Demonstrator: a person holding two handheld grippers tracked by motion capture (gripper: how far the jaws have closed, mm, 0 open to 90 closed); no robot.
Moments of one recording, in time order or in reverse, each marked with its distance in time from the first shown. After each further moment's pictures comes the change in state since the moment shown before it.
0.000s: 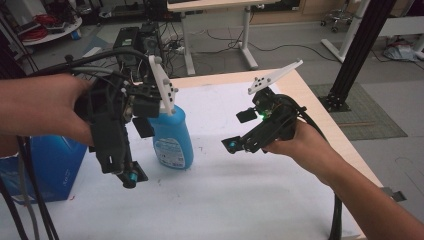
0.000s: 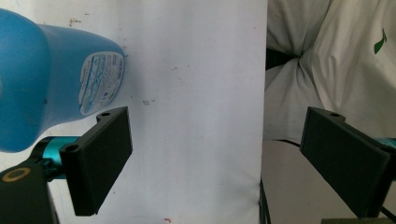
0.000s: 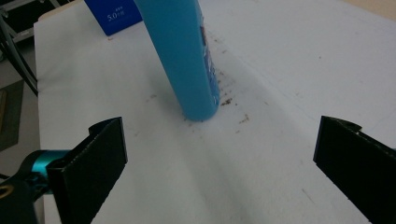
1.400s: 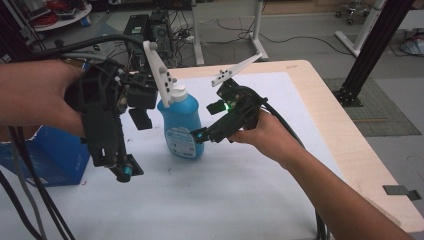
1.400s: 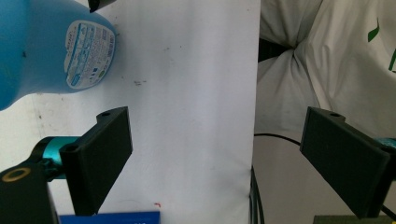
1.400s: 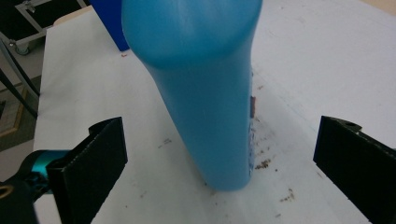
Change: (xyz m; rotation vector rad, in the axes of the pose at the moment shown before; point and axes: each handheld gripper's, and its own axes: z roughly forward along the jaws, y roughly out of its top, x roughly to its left) left arm -0.009 -0.021 -0.006 0.004 -0.005 -0.024; right arm 0.012 0.037 0.079 0.004 0.095 -0.054
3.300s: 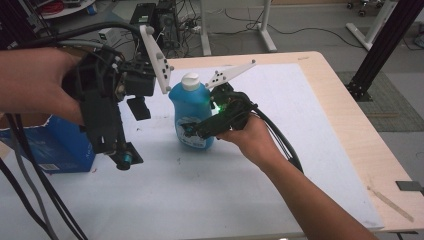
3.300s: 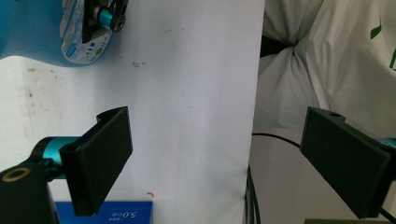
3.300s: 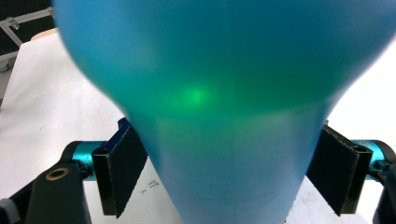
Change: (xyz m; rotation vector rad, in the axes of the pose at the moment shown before) left arm 0.004 -0.023 0.001 -0.011 -0.013 -0.048; right arm 0.008 -0.009 0.045 -0.105 -0.056 -0.030
